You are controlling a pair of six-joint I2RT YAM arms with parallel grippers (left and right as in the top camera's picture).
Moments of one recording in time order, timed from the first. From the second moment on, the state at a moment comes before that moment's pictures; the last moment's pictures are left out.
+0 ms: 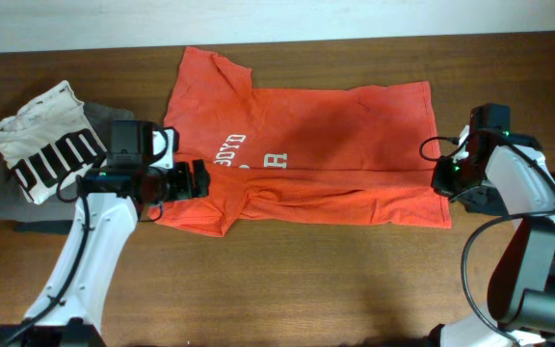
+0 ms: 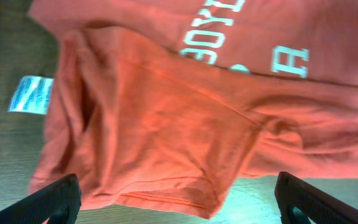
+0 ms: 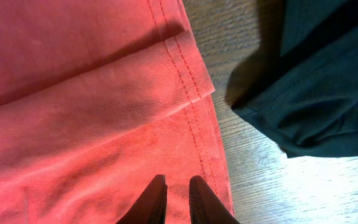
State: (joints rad) left arm -0.05 1.48 1.06 -0.71 0.21 -0.15; right arm -0.25 1.77 1.18 -0.86 -0.05 0.13
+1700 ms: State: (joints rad) left arm -0.33 1.75 1.36 -0.56 -0.02 -0.02; right arm -0.25 1.90 1.18 -0.86 -0.05 0.13
